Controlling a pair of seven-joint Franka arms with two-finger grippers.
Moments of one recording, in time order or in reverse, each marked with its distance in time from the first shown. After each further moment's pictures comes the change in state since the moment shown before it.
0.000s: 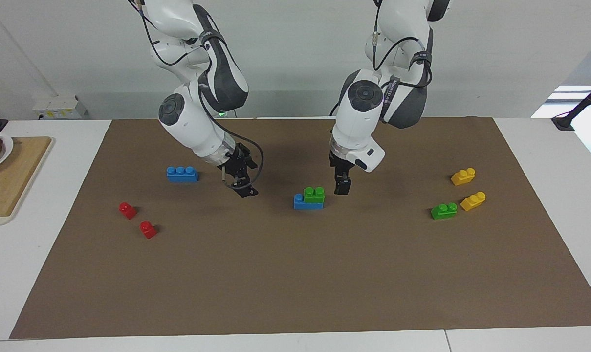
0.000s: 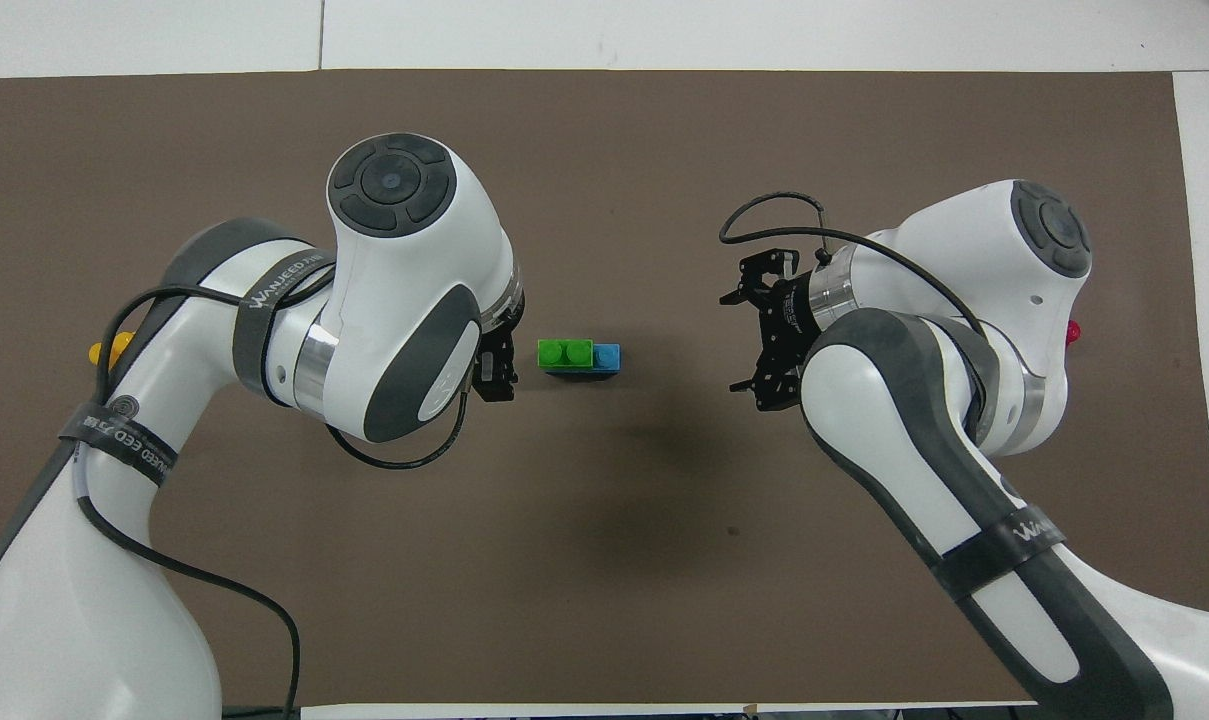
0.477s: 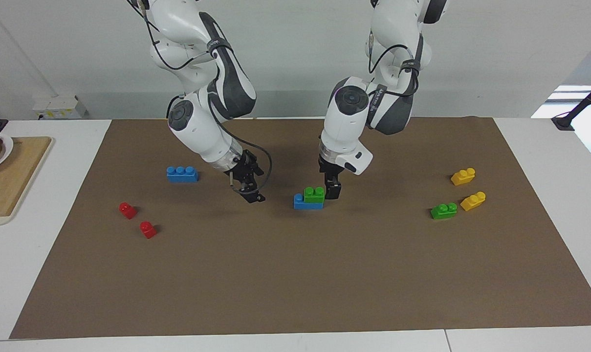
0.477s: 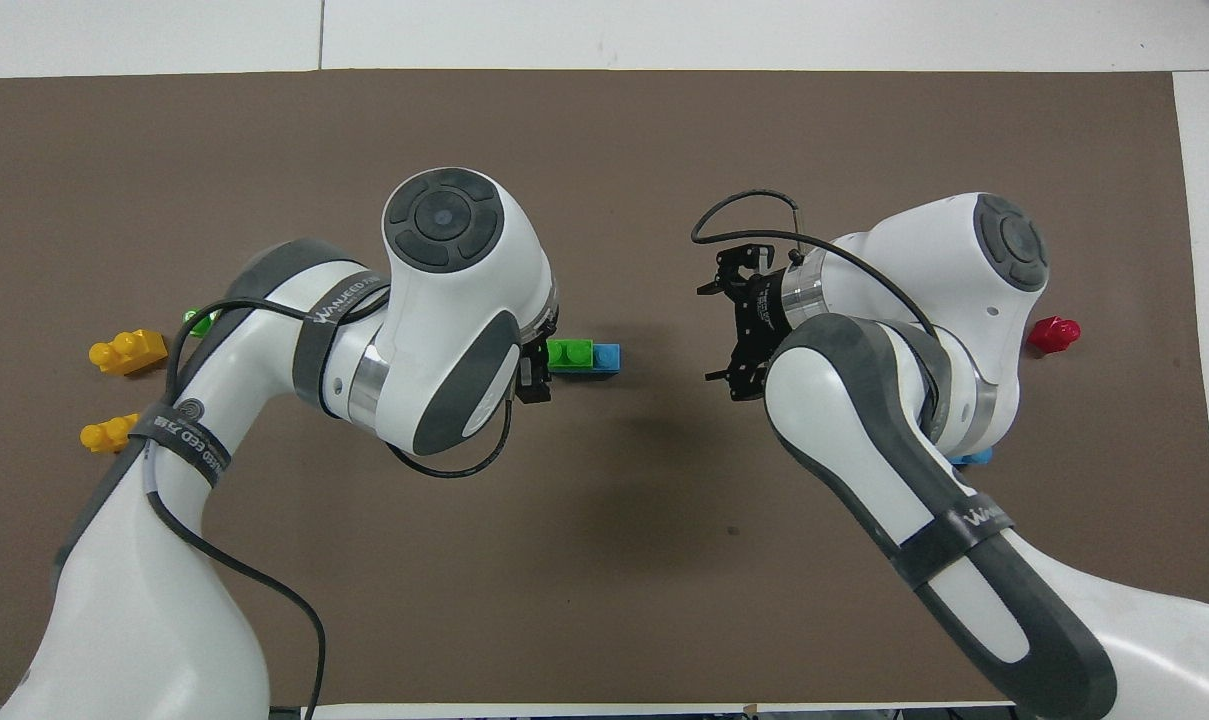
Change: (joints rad) left arm -0.050 0.034 0.000 -0.034 0.001 0.103 -0.073; right arm 0.045 0.040 0.001 0.001 0.040 0.110 -0.016
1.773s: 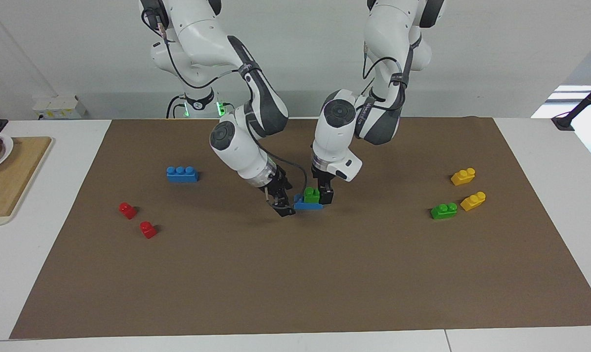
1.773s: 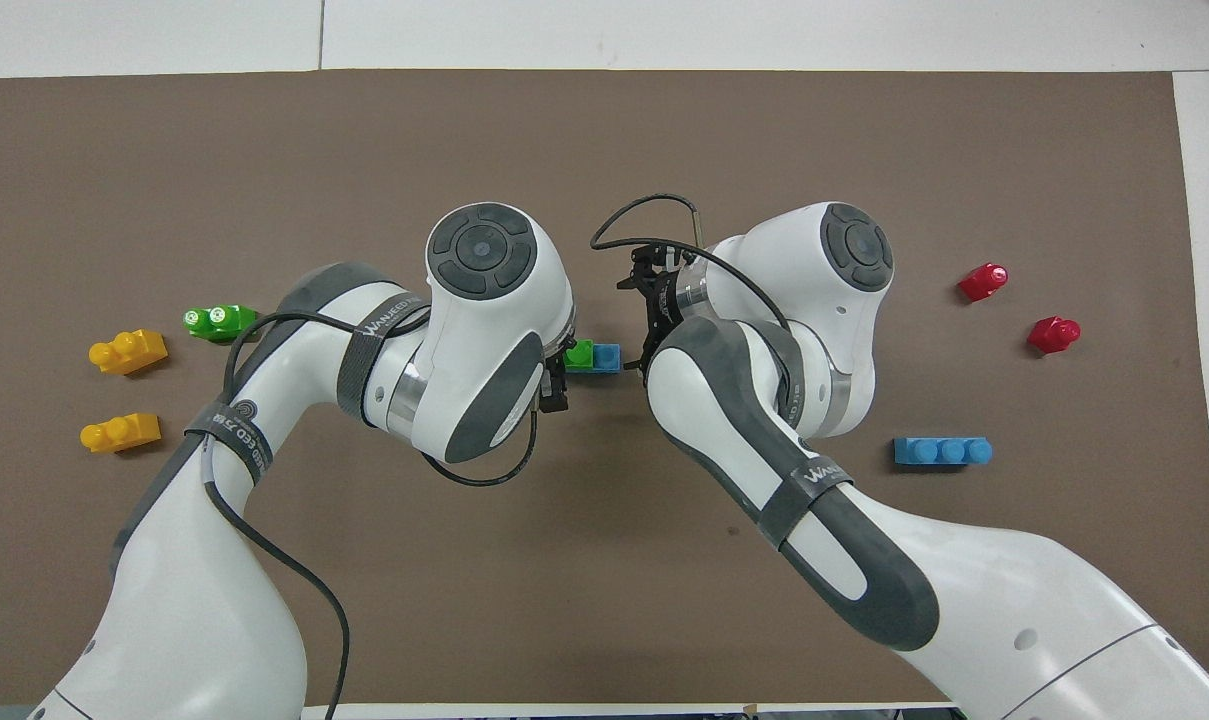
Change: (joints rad) left arm -0.013 0.024 0.002 -0.051 0.002 0.080 -0.056; right arm 0.115 0.193 0.000 0.132 0.038 0.103 0.054
